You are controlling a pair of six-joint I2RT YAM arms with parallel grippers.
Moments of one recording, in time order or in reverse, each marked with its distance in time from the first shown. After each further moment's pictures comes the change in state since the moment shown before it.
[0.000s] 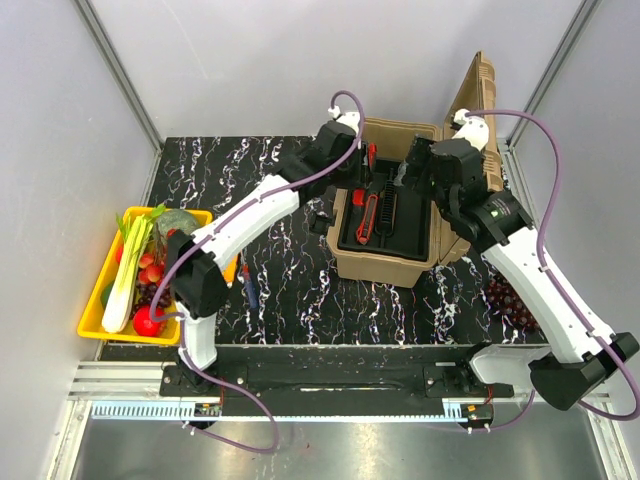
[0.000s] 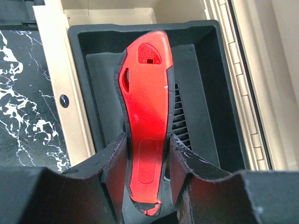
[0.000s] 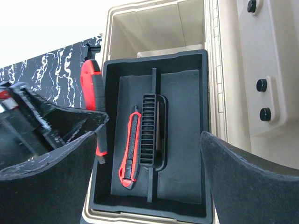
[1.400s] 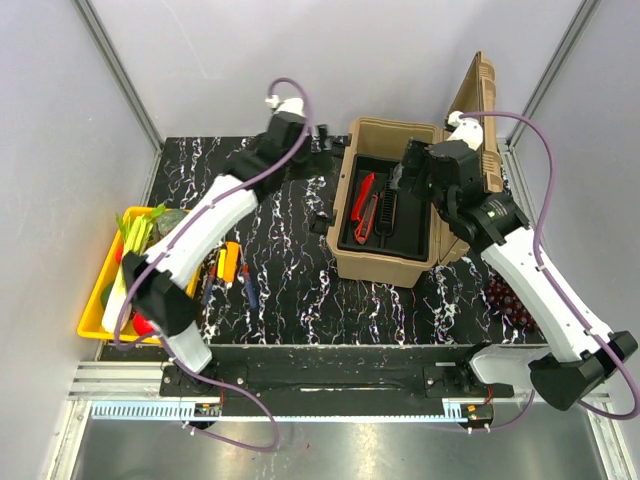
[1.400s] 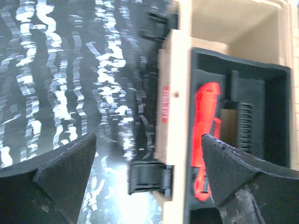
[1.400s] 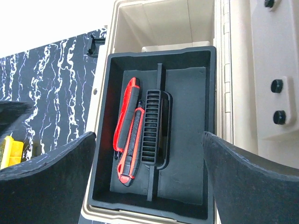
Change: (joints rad) left arm 0.090 -0.120 -0.024 -0.145 -0.166 -0.032; right arm -0.003 -0.013 -0.034 0.027 -0.041 -0.021
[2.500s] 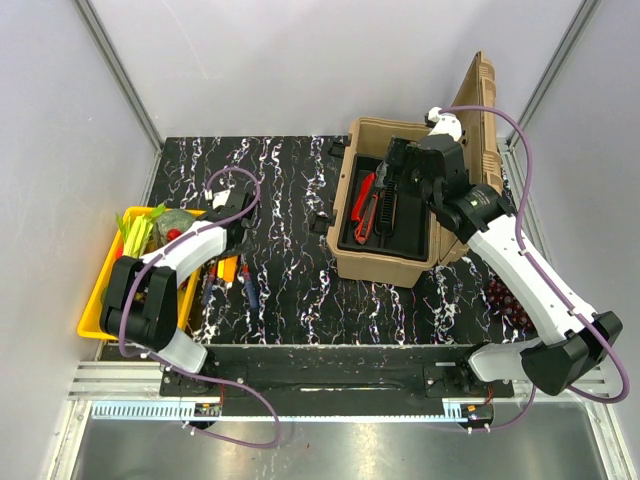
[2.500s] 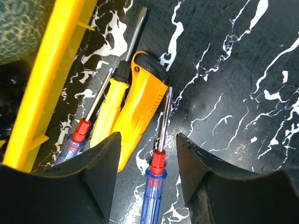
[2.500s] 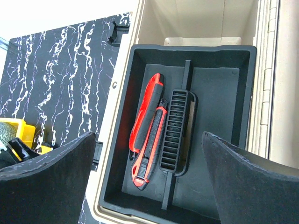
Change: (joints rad) left arm 0.332 -0.236 -0.880 0.085 -0.211 -0.119; right arm -0.001 0.092 0.009 0.074 -0.125 -0.029
